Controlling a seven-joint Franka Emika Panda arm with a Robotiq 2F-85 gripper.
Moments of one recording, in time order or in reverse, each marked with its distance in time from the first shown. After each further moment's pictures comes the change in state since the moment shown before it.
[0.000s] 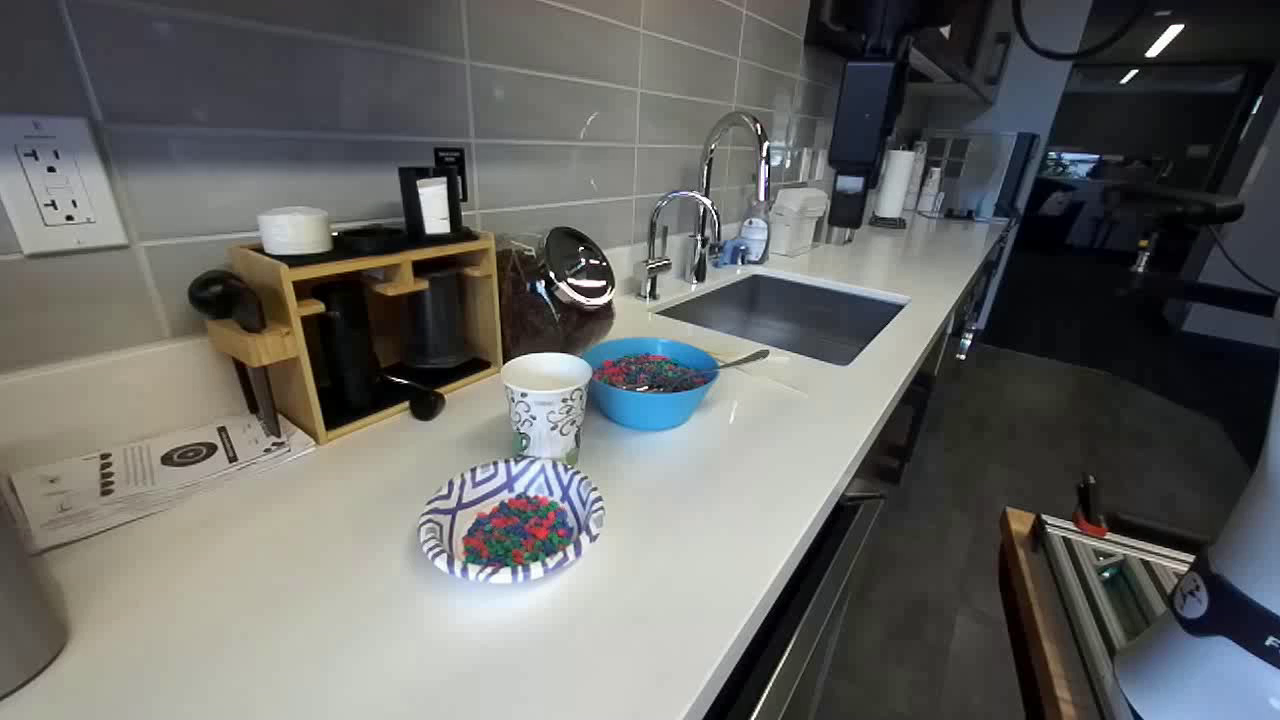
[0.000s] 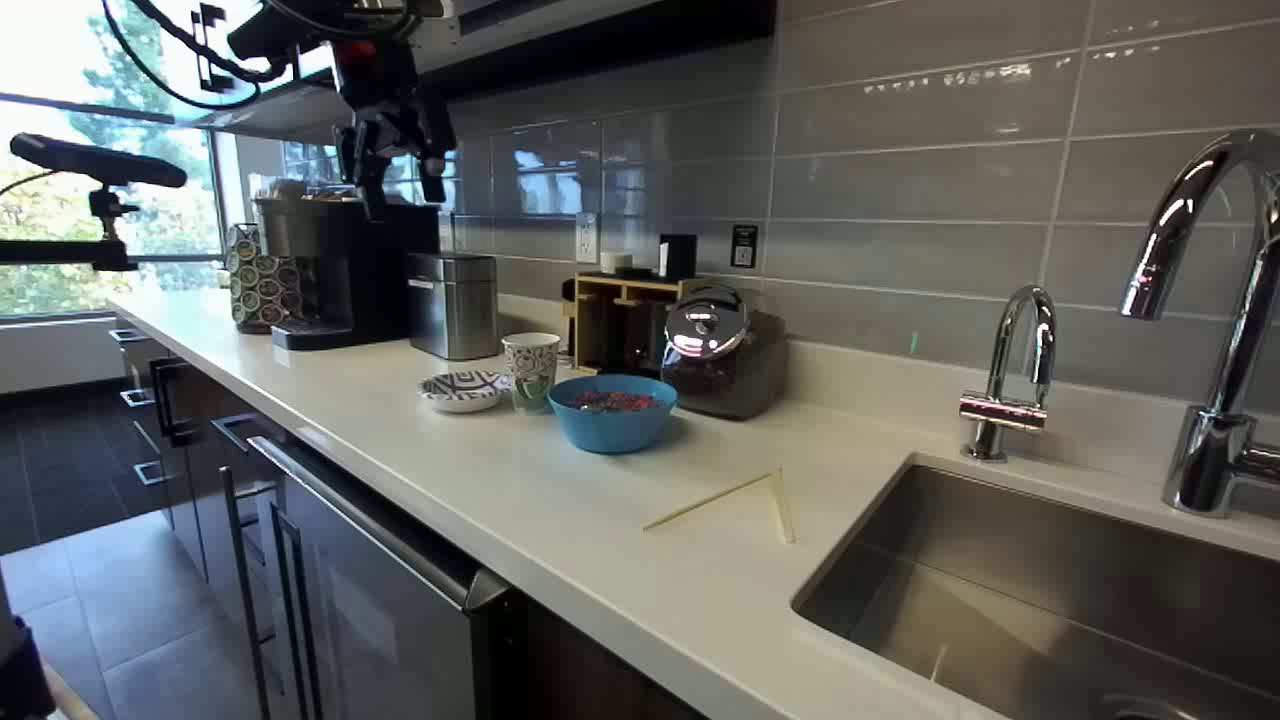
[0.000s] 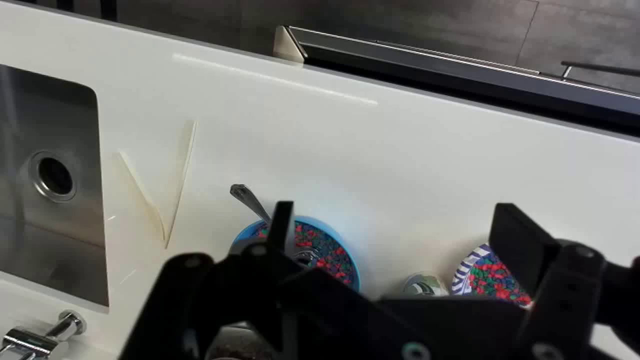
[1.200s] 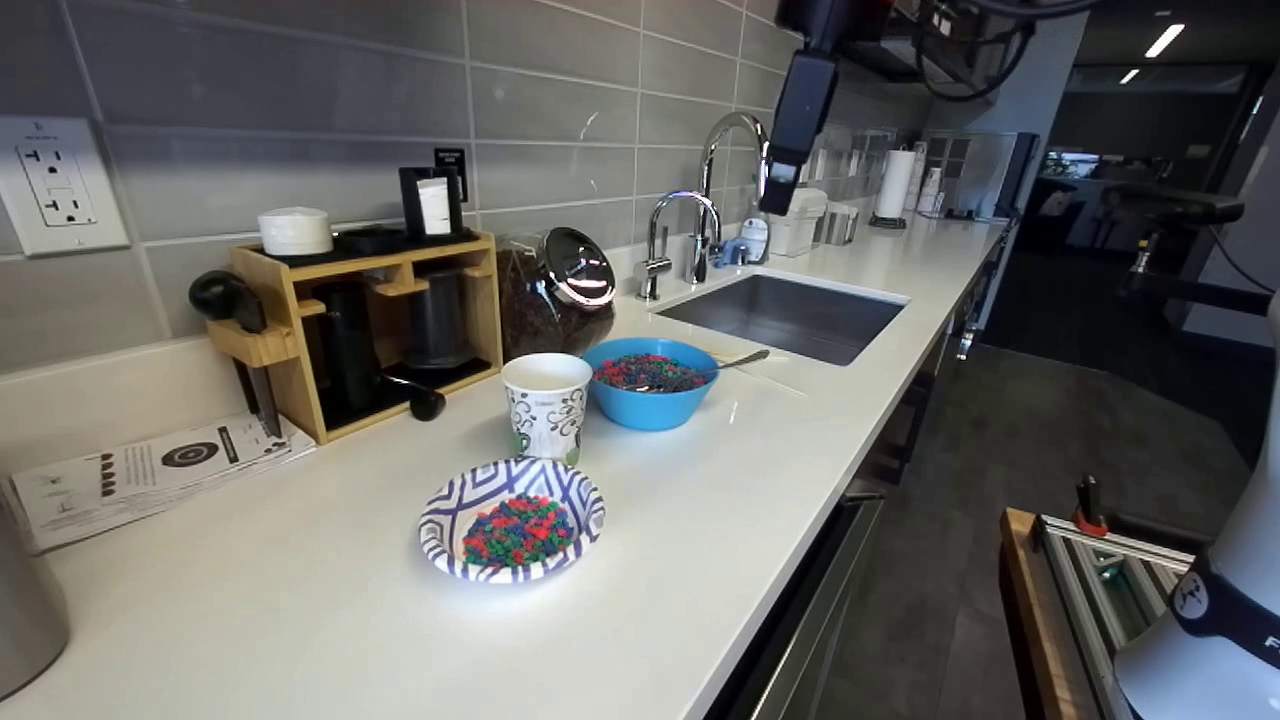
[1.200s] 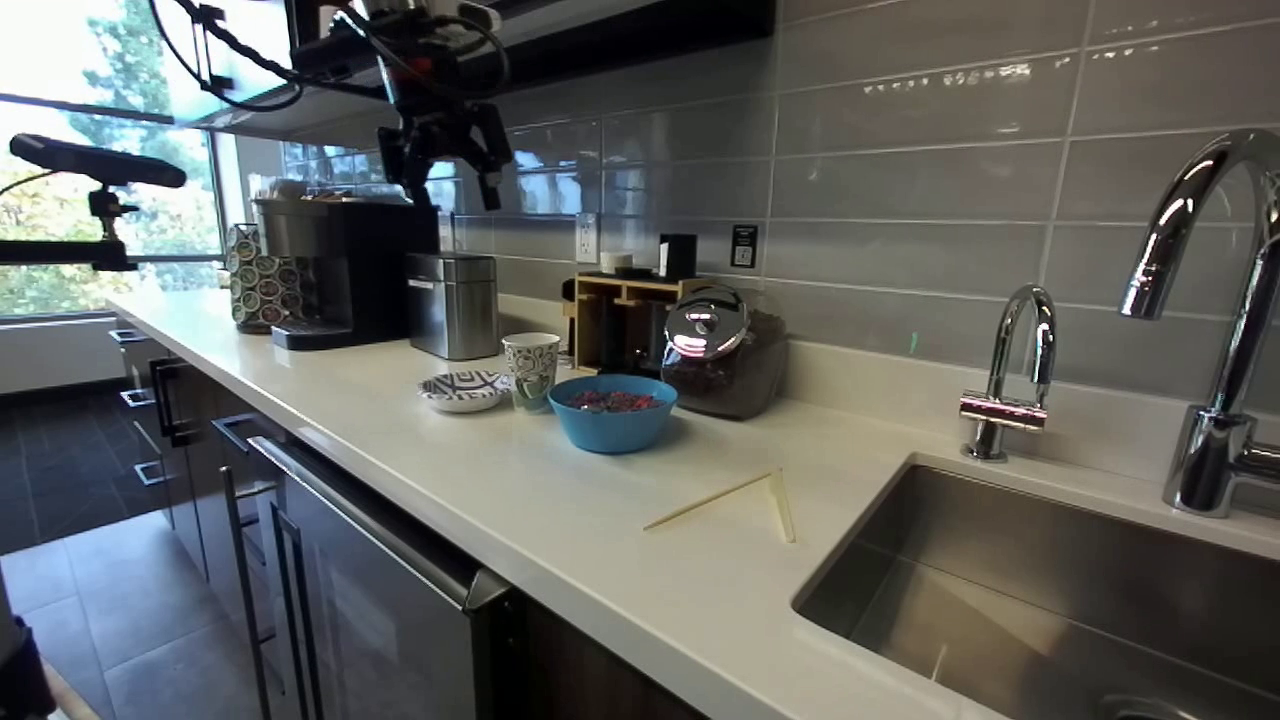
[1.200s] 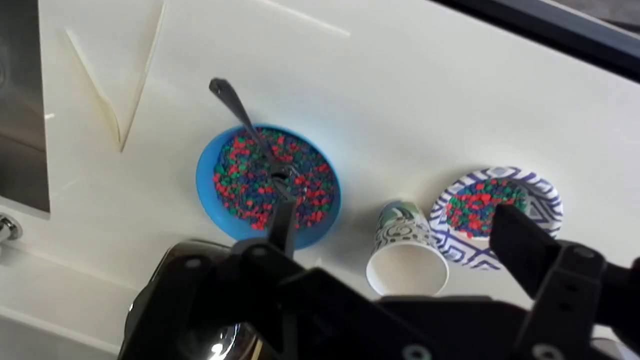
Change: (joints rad) arm 0.044 0.044 -0.125 -0.021 0.001 0.244 -0.195
